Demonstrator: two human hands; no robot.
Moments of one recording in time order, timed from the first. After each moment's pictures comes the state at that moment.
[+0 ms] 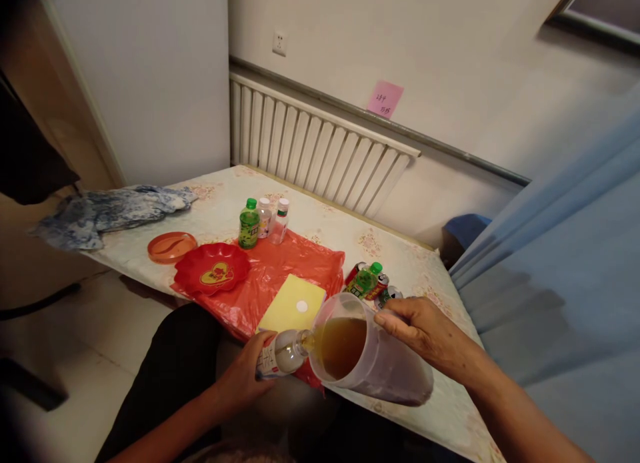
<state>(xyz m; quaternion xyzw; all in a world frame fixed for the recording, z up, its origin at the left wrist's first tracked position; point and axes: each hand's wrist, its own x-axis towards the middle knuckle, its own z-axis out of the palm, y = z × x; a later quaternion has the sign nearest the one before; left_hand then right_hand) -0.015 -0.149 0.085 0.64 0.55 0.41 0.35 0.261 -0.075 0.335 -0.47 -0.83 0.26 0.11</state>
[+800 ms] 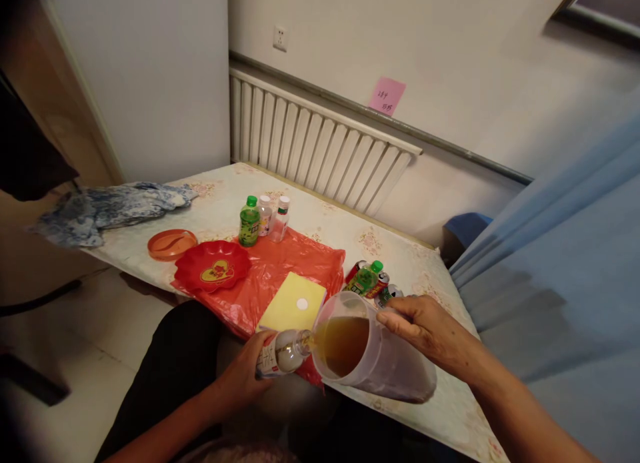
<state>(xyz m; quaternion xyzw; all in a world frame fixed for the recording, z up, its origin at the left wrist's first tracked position) -0.017 -0.150 0.079 0.65 0.55 0.39 0.35 0.264 -0.074 0.338 -0.47 -0.86 0.21 0.02</state>
